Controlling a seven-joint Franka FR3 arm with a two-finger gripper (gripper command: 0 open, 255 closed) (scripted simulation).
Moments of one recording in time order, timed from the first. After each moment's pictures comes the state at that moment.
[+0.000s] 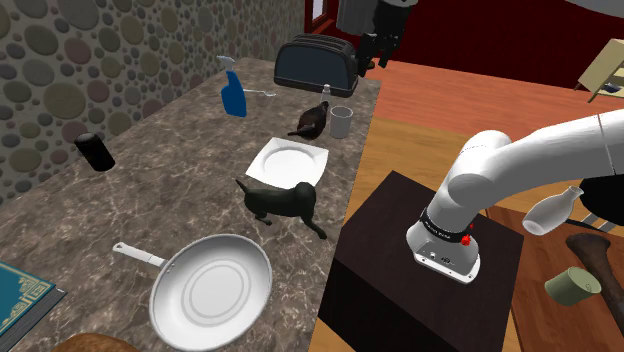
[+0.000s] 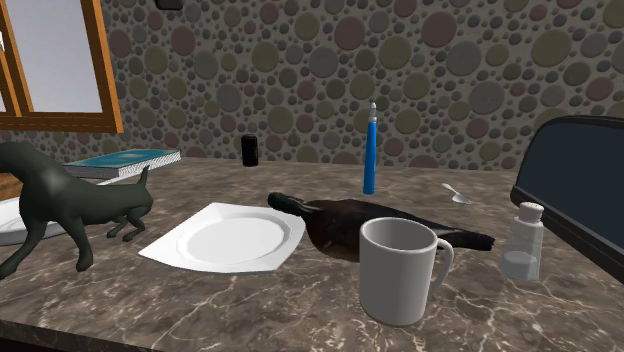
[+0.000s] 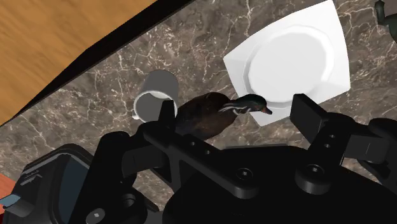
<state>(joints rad) 0.02 -0.80 -0.04 -2.35 -0.08 1.72 0.13</state>
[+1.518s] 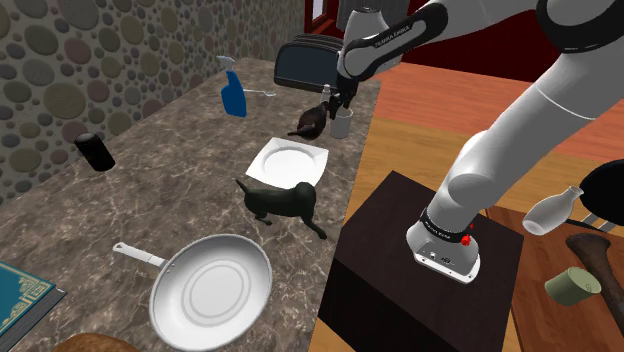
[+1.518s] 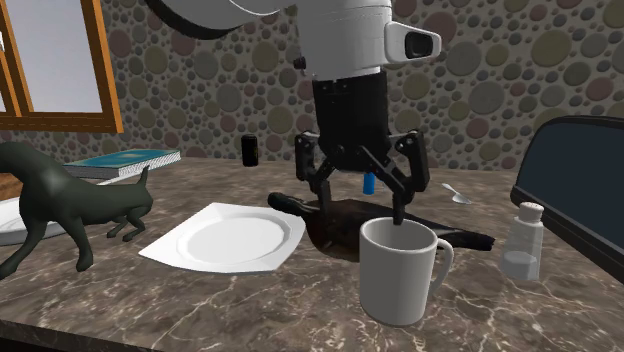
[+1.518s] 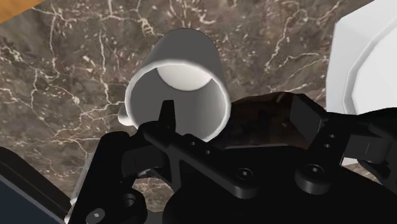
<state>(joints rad) 0.04 -0.23 -0.26 -2.46 -0.13 2.40 -0.18</state>
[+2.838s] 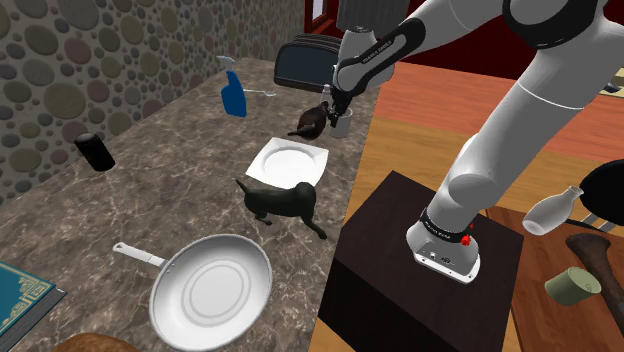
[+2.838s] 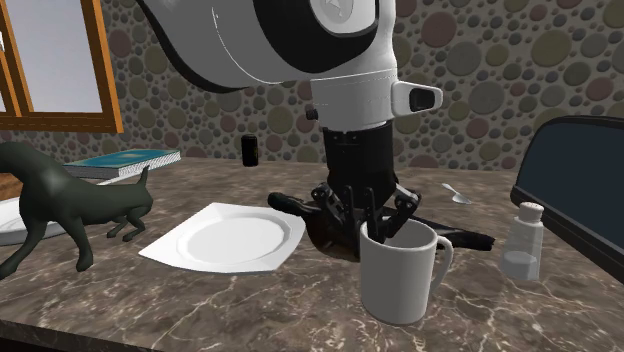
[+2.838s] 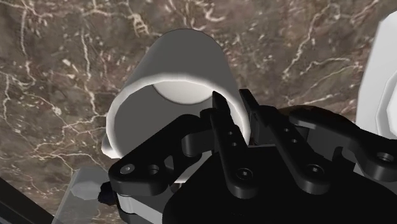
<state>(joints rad) 0.04 -0.11 -0.28 -2.47 -0.10 2.54 -0.21</state>
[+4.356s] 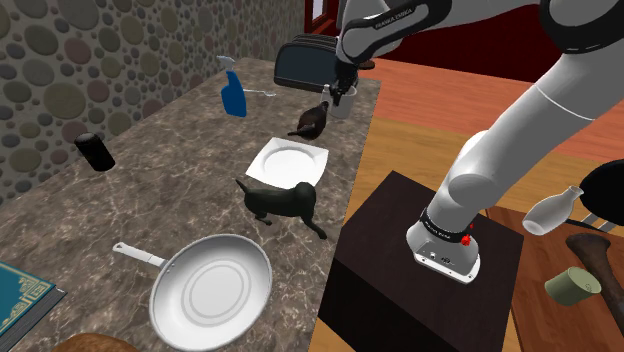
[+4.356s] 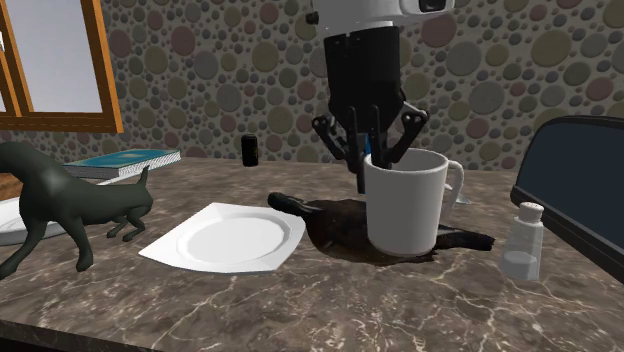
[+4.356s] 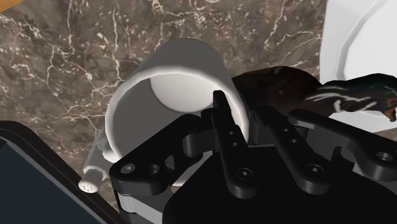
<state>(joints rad) 0.04 -0.24 -0.26 -2.36 -0.12 2.29 -0.19</state>
